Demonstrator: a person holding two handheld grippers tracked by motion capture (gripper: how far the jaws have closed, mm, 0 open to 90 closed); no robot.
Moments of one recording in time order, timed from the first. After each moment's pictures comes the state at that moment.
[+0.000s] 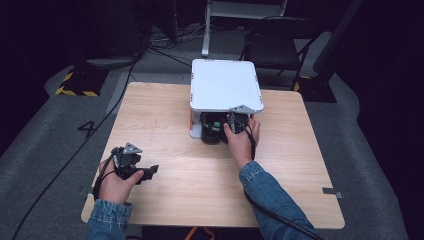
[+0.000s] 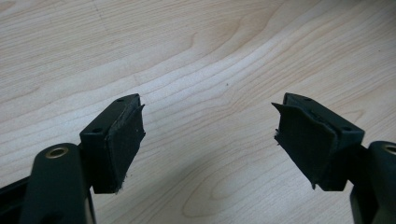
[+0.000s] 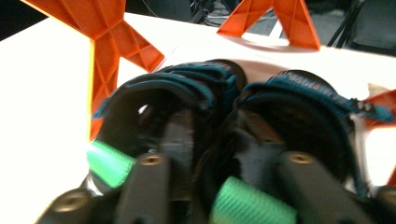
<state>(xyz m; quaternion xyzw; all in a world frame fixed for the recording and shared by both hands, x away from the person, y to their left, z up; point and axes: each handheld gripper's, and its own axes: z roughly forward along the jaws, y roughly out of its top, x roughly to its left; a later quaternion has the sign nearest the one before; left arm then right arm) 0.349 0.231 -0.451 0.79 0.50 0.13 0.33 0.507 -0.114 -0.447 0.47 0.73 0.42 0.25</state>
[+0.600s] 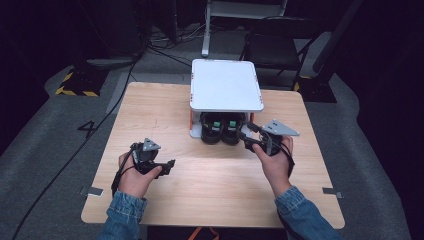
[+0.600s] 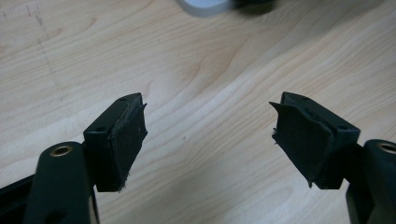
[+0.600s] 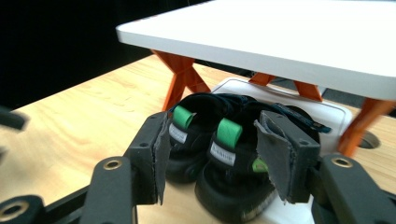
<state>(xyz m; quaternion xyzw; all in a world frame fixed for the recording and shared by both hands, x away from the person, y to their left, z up) 0.366 0.183 -0.447 0.79 0.47 0.15 0.36 0.415 -0.196 -0.408 0.35 0.73 0.54 0.24</state>
